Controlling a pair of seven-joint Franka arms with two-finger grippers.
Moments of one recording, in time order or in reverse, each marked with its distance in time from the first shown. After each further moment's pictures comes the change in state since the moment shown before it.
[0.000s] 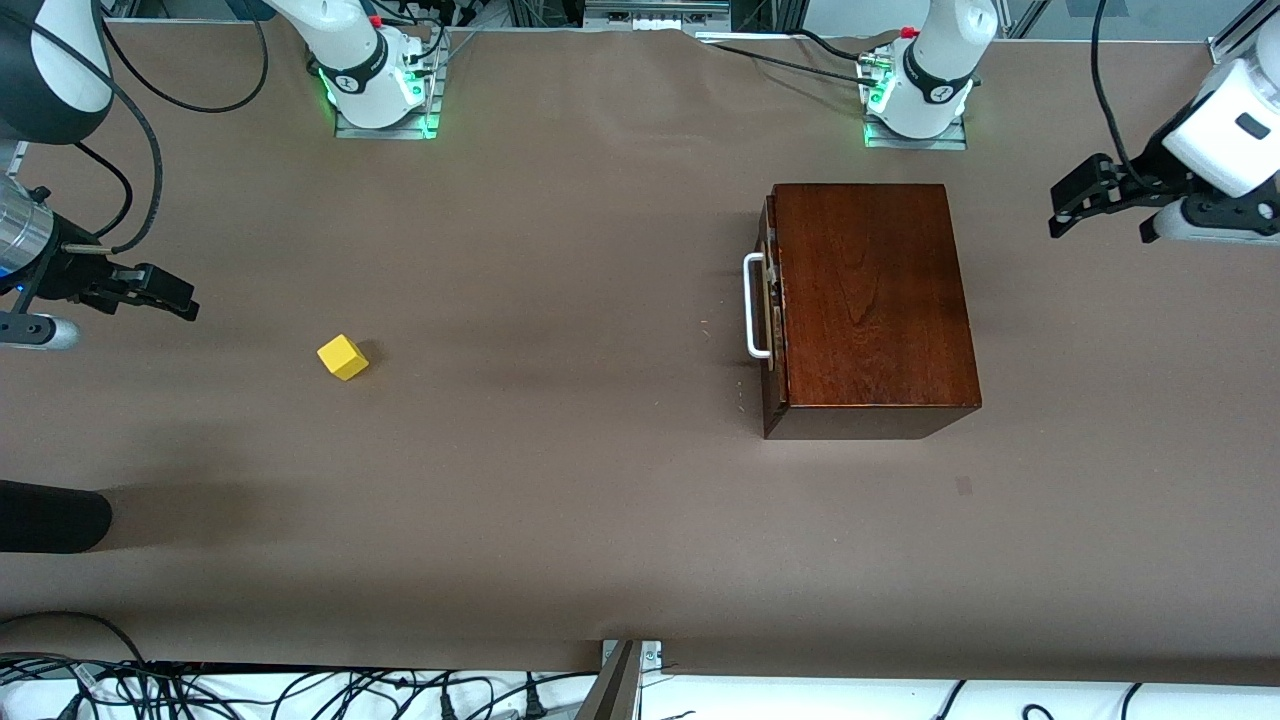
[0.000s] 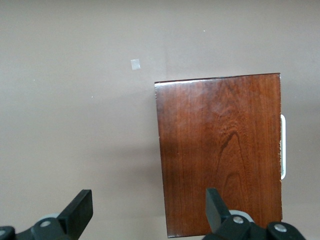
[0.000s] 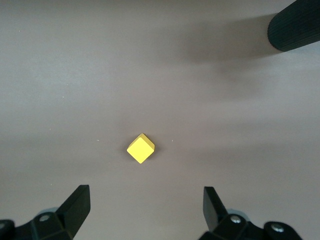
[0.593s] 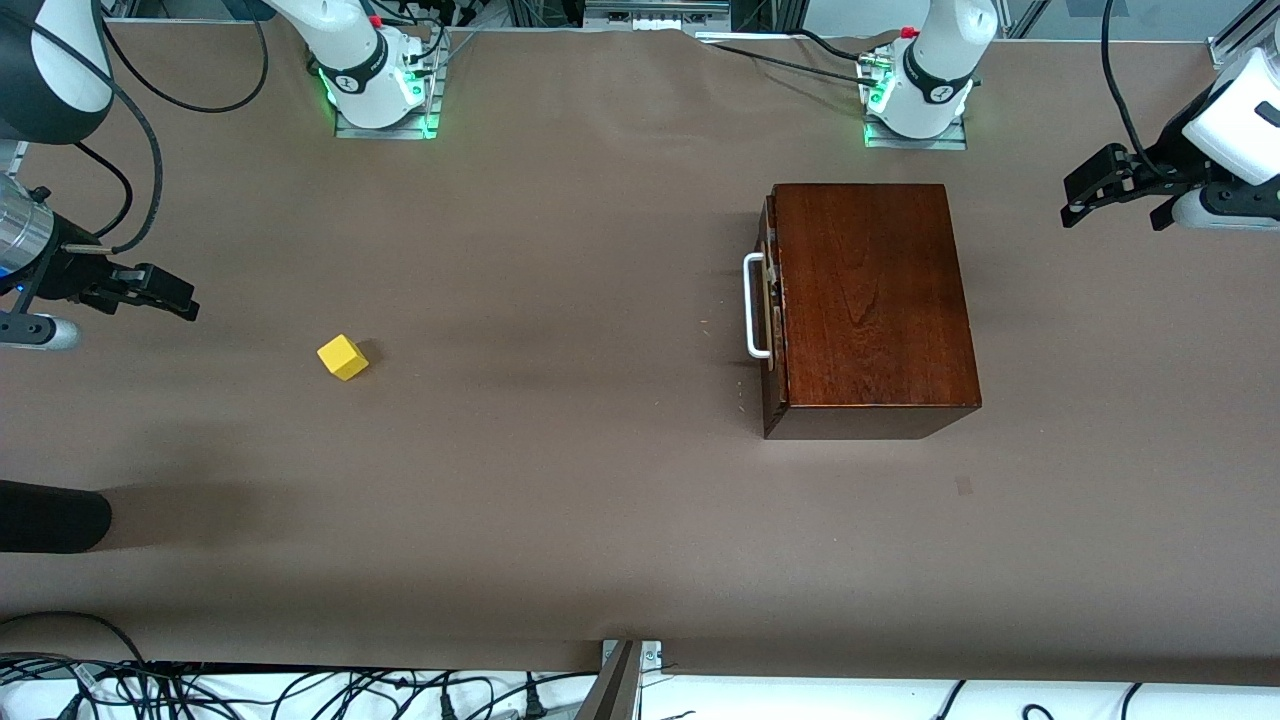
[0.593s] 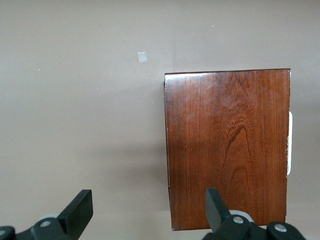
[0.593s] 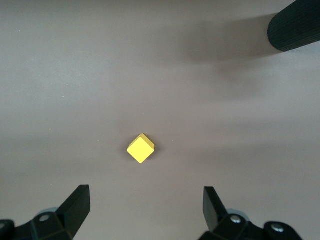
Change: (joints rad) left arm 0.004 -0.052 0.034 -0.056 0.000 0.000 -0.001; right arm 0.000 0.000 0.000 0.000 0.000 0.000 0.000
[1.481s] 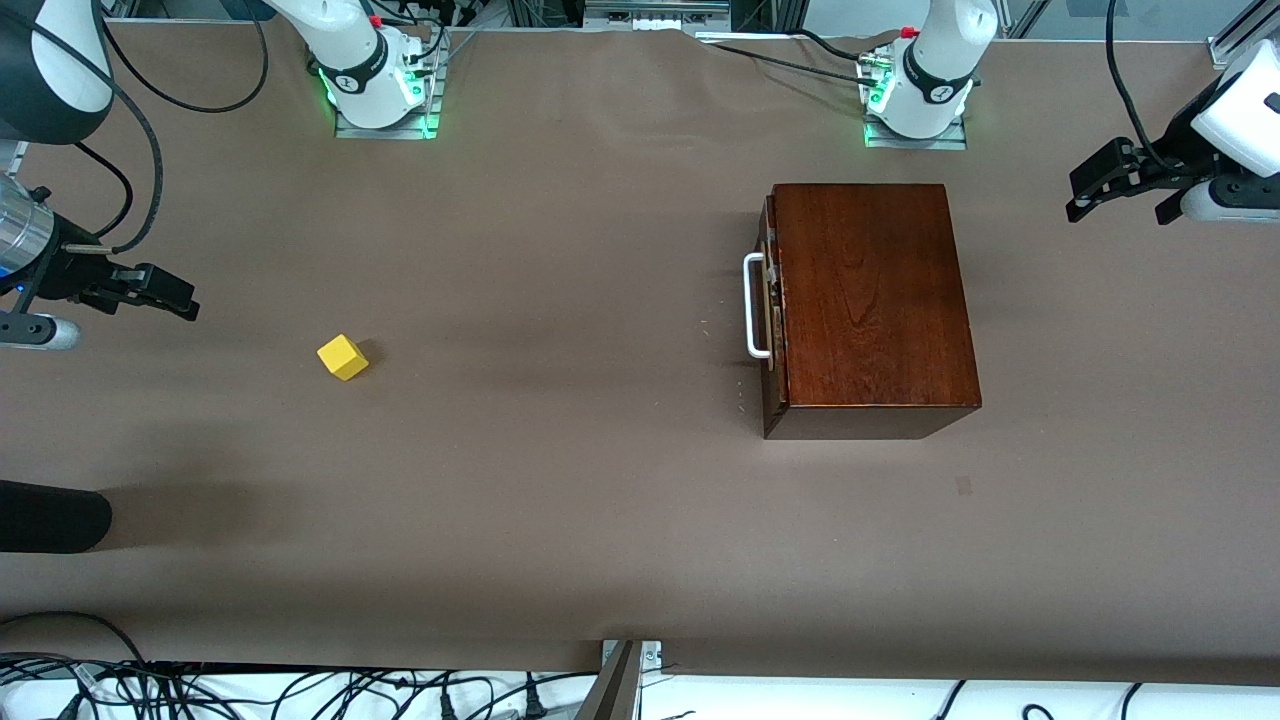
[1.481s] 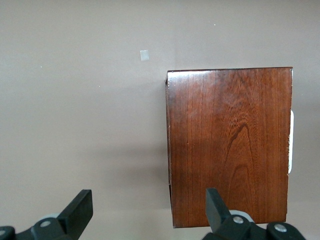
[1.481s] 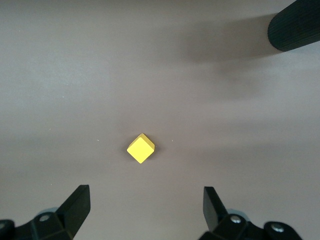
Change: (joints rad) left arm 0.000 -0.020 0.009 -0.020 0.001 -0.001 0.000; right arm 0.000 0.000 0.000 0.000 0.000 0.000 0.000
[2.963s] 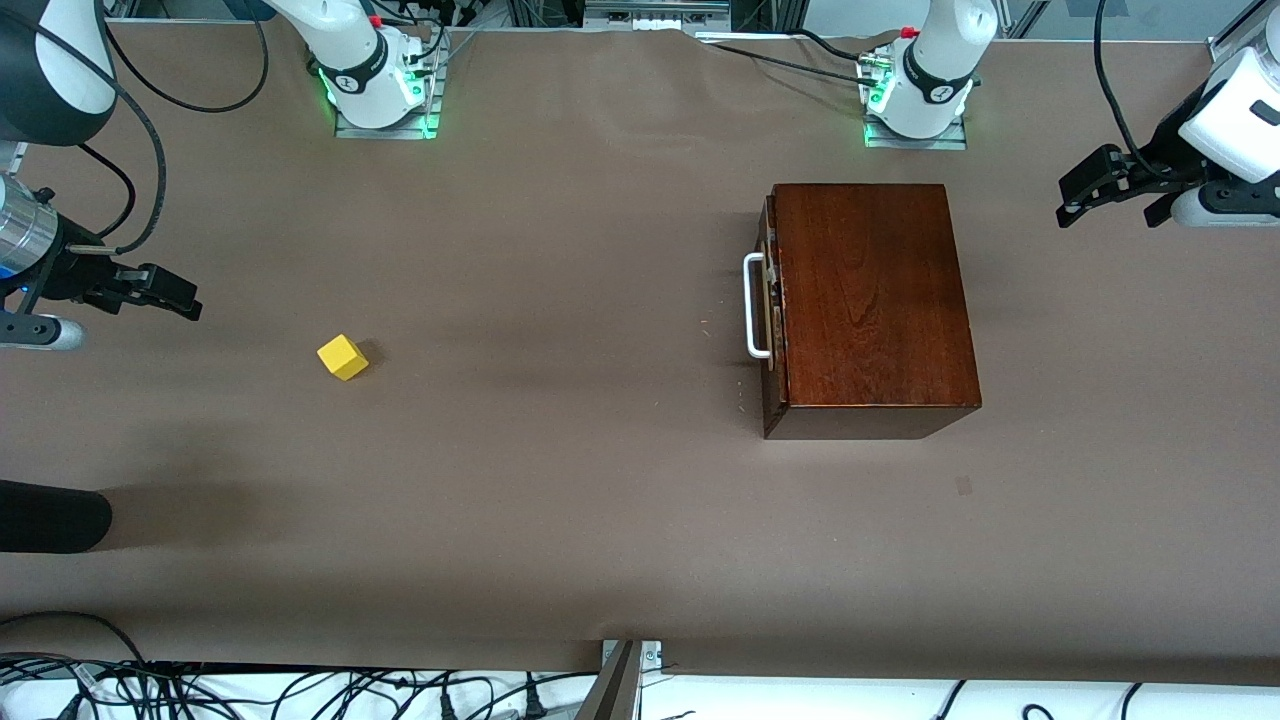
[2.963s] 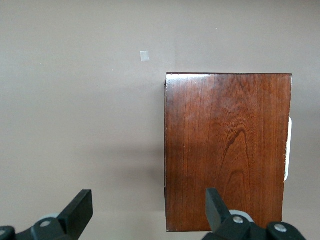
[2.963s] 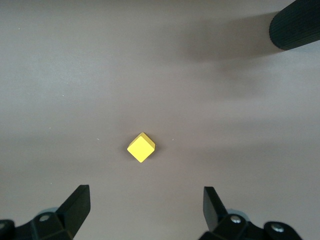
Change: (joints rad) left arm -0.016 -0.001 0.003 -0.014 0.000 0.019 -0.053; right arm 0.000 0.000 0.002 -0.005 0.000 0.000 0.000
